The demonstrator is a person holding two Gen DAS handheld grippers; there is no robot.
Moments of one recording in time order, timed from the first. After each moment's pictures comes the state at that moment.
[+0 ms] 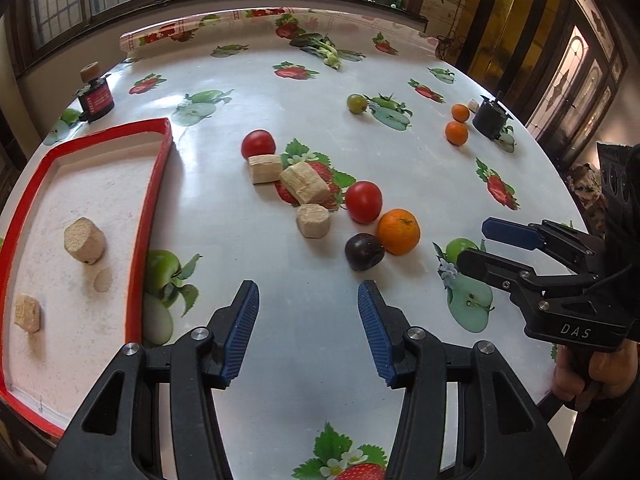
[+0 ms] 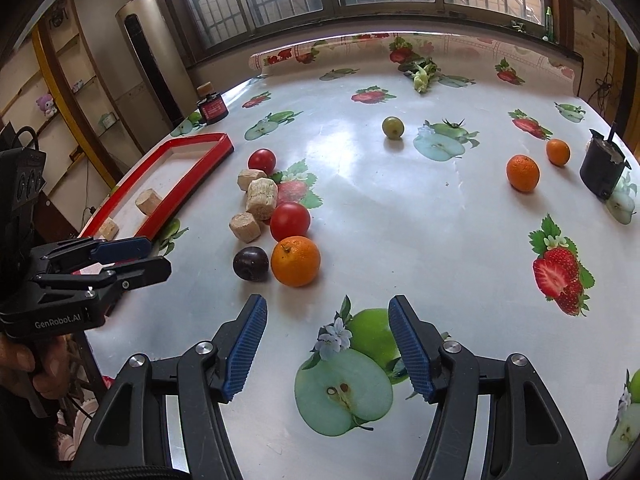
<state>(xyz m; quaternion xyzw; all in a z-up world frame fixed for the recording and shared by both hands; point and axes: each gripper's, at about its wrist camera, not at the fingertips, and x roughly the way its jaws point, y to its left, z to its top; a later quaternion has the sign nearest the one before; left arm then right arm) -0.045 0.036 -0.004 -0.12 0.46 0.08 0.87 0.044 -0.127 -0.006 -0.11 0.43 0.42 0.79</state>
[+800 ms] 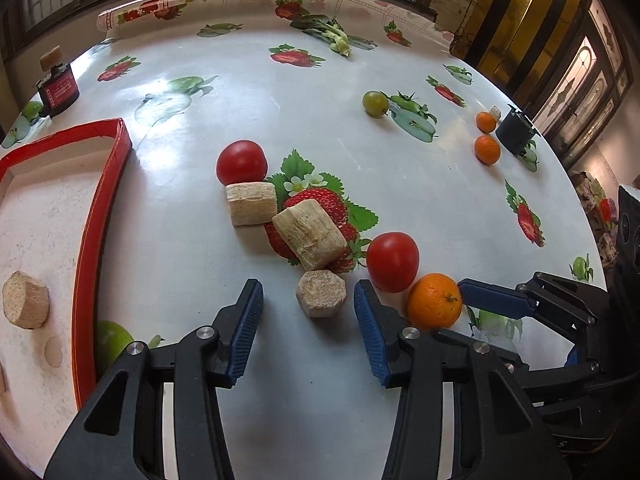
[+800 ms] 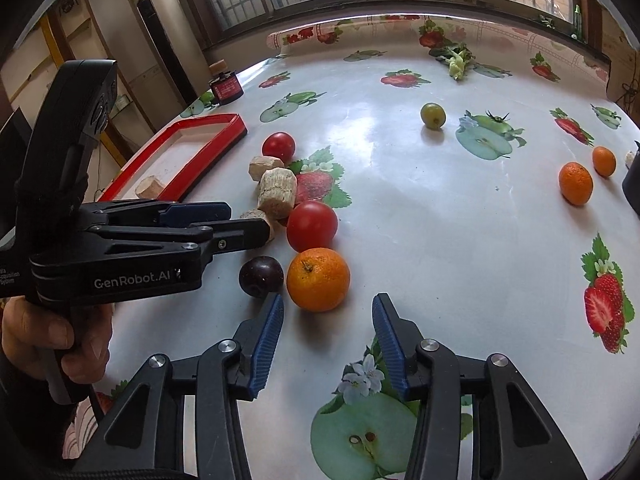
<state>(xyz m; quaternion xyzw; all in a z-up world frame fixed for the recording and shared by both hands) 0.018 0.067 -0.036 -0.15 0.48 0.08 0.86 0.058 -0.082 -0.033 -0.12 0.46 0.45 0.76</state>
